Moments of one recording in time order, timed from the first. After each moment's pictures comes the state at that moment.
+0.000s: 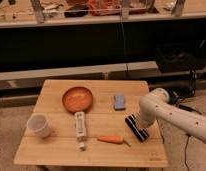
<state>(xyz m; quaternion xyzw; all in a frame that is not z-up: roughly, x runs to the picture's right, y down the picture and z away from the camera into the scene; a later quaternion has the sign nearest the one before) 0.216 0.222 0.797 -0.32 -0.08 -0.16 0.93</state>
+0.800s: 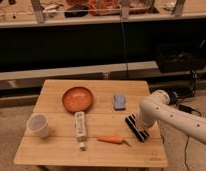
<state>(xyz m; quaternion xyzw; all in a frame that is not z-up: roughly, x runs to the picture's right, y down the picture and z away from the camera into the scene) 0.216 0.228 0.797 -0.31 -0.08 -0.16 0.93</state>
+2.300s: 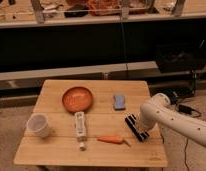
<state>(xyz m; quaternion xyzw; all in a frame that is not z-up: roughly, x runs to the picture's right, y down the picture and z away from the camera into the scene) 0.217 0.237 0.802 -0.30 -0.09 -0.17 0.93</state>
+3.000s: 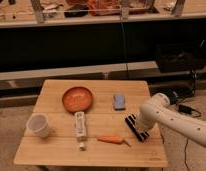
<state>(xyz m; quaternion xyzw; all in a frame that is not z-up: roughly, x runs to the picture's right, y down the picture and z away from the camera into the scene) 0.214 0.237 0.802 -0.30 -0.09 -0.18 0.93</state>
